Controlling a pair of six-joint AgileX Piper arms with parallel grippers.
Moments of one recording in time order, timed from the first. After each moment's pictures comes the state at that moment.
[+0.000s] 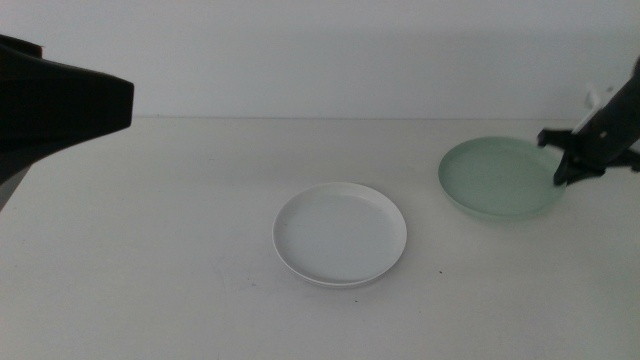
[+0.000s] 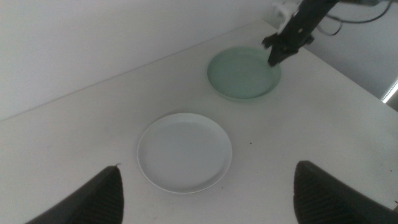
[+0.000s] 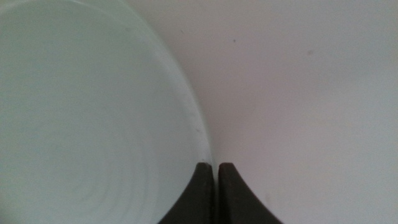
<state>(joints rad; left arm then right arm) -0.31 0.81 -1.24 -0.41 1.07 0.29 -0.13 2.23 -1.78 0.21 1.00 -0.02</state>
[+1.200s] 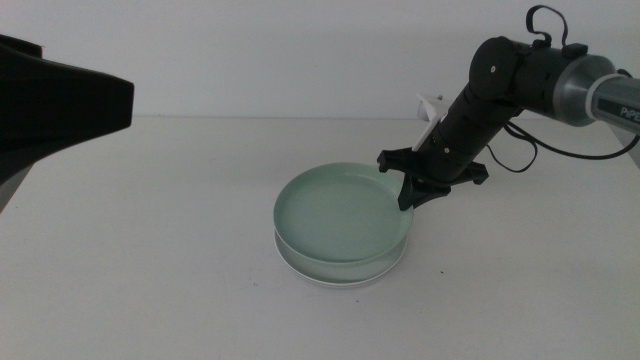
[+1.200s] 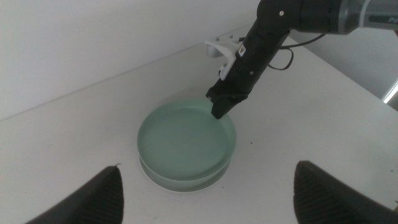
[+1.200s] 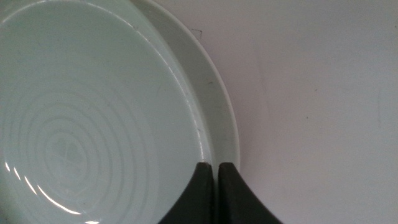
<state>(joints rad) -0.31 0.81 -1.24 -0.41 1.07 0.29 0.34 2.11 -1.69 0.34 1.02 0.04</state>
